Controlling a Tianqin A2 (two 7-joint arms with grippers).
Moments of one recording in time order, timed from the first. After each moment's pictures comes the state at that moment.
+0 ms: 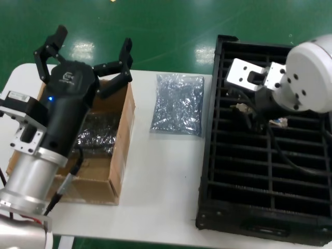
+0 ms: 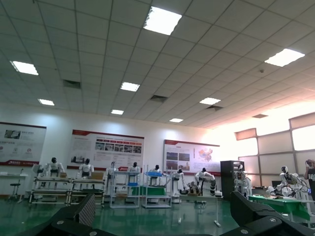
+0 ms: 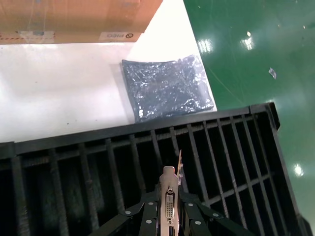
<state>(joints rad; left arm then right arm) -0.38 -0.08 1.34 -1.48 -2.19 0.64 0.45 1.16 0.20 -2.14 1.37 0.39 -1.49 0.81</state>
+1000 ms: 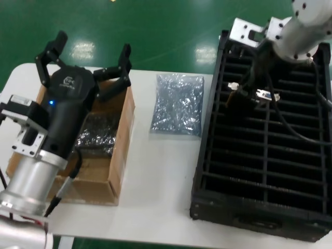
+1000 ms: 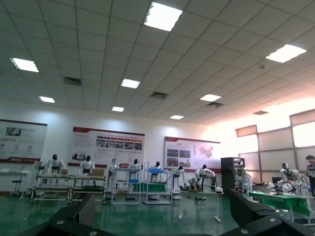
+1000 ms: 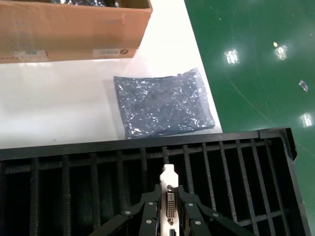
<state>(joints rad) -0.39 -0.08 1.32 -1.43 -2.20 0.67 0.48 1.55 0.08 -2.20 0.56 0.67 -1.22 0.50</state>
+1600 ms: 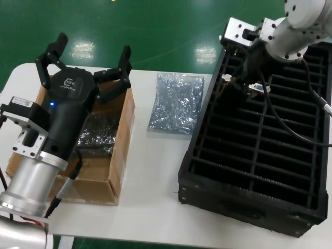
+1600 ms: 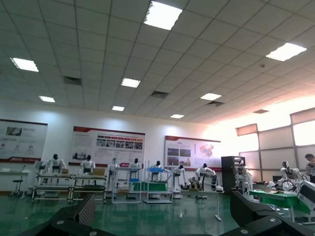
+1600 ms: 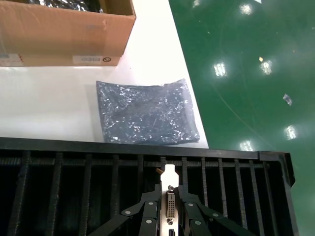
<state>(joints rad) -0.39 -0.08 1.32 -1.42 -2.20 0.68 0.49 1.68 0.00 -2.56 0.18 1.10 -0.92 0.34</state>
